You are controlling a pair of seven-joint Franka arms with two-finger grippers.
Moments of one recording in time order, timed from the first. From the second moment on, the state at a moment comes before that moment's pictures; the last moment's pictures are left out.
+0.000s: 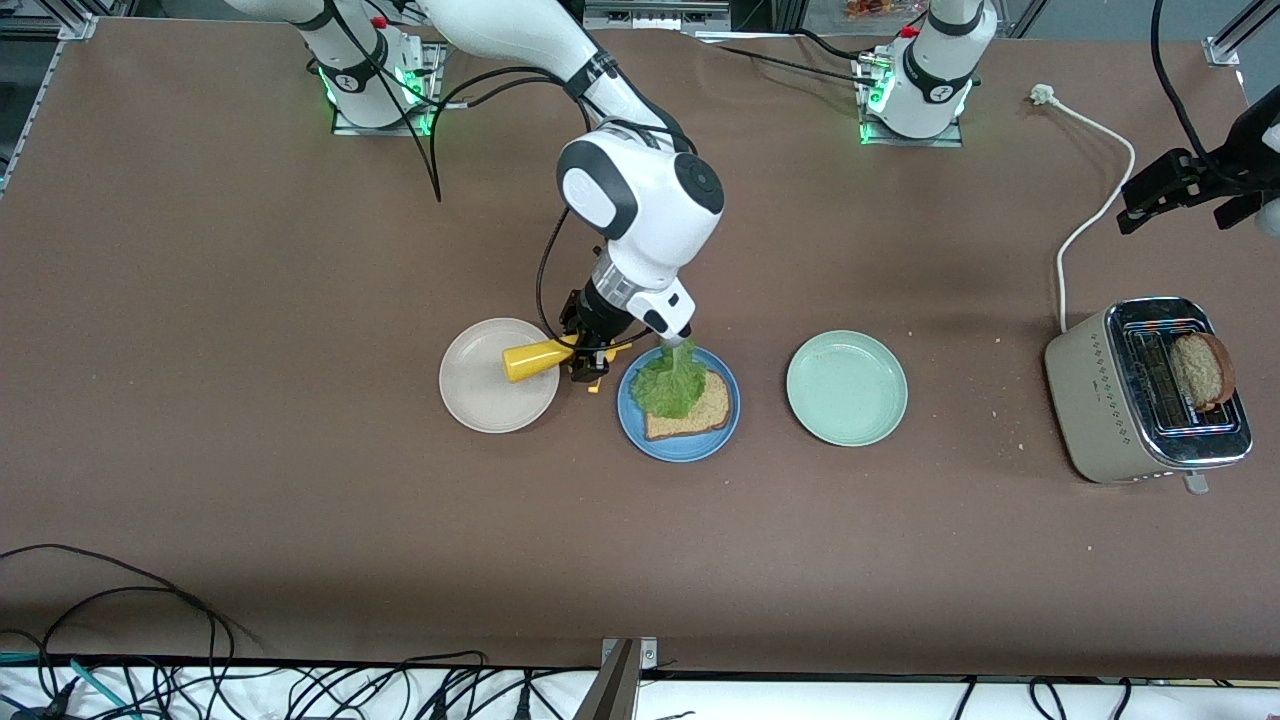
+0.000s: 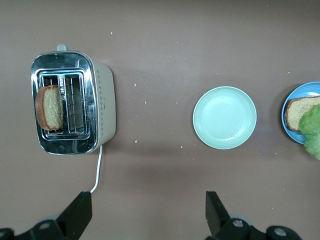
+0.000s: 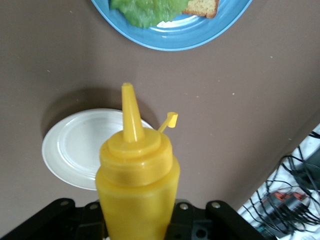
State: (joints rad) left arm 0.06 -0.01 -0.08 -1.49 0.04 1.47 -0.07; right arm 1.01 0.82 -0.31 -1.15 -0.36 1.80 -0.88
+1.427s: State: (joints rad) left arm 0.26 0.30 -0.07 -1.49 0.18 1.64 -0.03; right arm 0.31 0.68 -0.33 -1.36 0.81 1.54 -1.92
